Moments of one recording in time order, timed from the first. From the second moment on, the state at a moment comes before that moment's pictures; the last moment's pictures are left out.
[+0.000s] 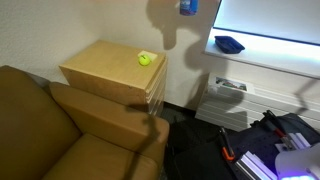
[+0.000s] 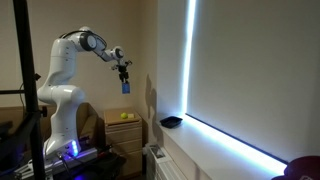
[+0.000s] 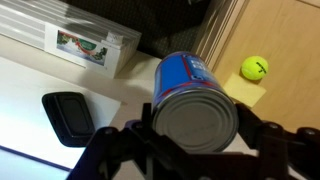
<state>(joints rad) 0.25 0.14 0.00 -1.67 -0.18 1.84 0.61</state>
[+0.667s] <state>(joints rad) 0.17 0.18 -0.01 -1.68 -0.18 1.87 0.67</state>
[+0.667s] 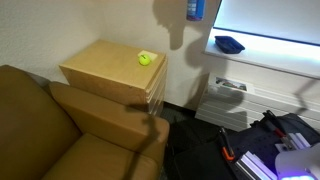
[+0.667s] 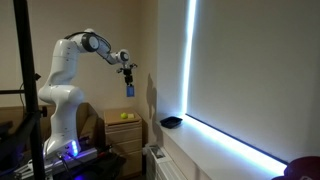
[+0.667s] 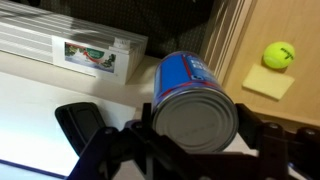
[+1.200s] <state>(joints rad) -0.05 0.22 -0.16 -1.60 -0.13 1.93 0.70</state>
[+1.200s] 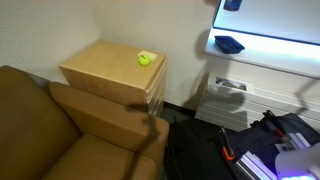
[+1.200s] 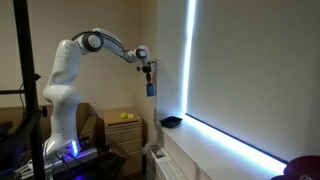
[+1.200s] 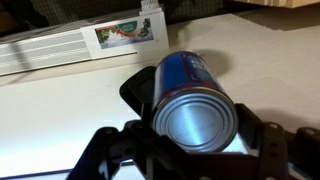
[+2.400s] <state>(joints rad) -0.15 0.61 -0.27 -1.31 -0.01 2.00 1.14</state>
